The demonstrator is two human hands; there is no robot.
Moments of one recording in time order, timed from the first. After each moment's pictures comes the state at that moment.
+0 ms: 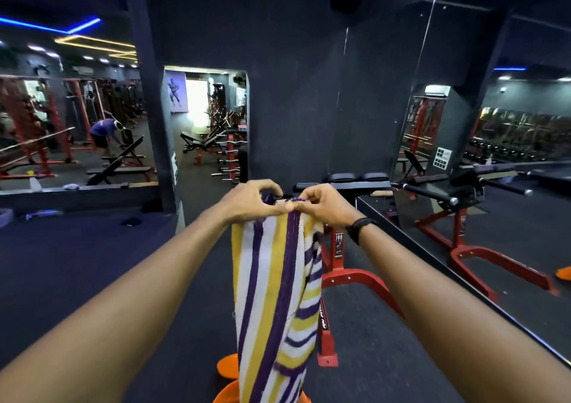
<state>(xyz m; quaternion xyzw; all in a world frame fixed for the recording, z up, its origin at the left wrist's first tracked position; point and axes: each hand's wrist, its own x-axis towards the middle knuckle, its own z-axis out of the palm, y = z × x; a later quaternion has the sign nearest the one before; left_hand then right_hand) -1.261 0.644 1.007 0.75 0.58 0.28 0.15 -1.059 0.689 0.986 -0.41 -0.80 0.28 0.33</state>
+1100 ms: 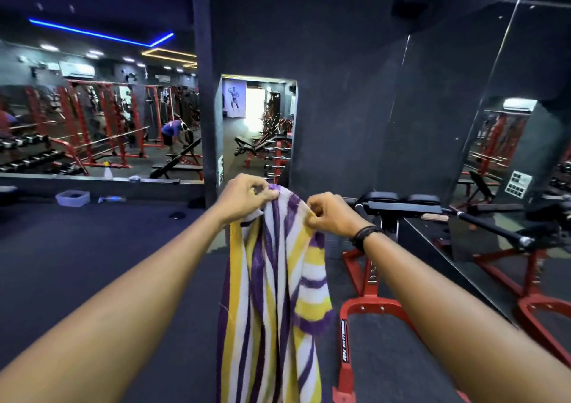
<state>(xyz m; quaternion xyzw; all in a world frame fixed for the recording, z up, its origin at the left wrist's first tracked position) -1.260 0.700 1.005 0.64 0.62 0.44 0.08 -1.052 0.776 0.992 -0.36 -0.89 0.14 0.24</state>
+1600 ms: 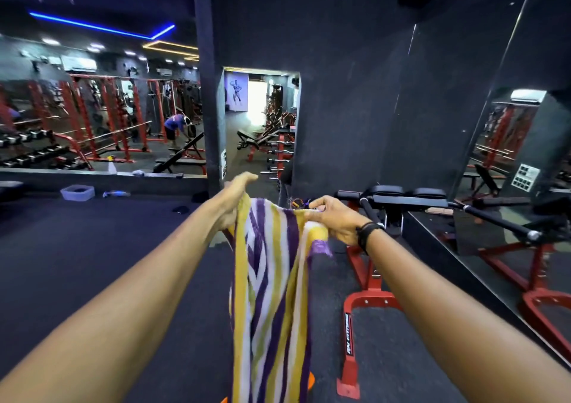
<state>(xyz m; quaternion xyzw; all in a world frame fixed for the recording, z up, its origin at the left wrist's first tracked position) -1.277 0.704 0.993 0.38 0.61 0.54 0.43 -1.069 0.786 0.959 -0.41 -0.69 0.50 0.31</state>
